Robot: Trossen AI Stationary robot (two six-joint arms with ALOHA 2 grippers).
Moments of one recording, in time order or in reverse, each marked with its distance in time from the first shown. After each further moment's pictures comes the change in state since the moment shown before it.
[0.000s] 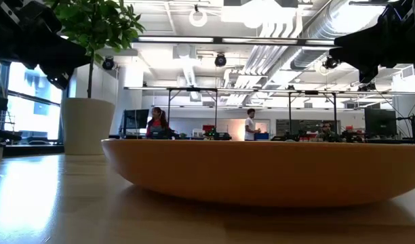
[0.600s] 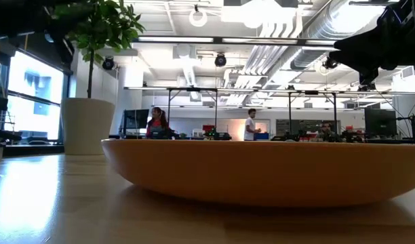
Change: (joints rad) left arm 0.000 0.000 0.000 0.457 -0.098 -0.186; right arm 0.000 0.000 0.000 -0.029 0.000 0.000
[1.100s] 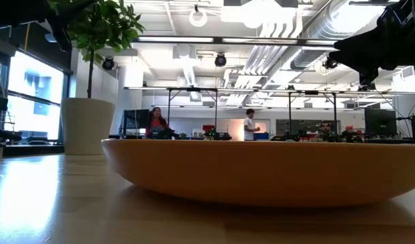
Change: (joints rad) left arm 0.000 0.015 0.034 0.128 -0.102 0.140; right arm 0.000 0.000 0.000 -0.002 0.000 0.000
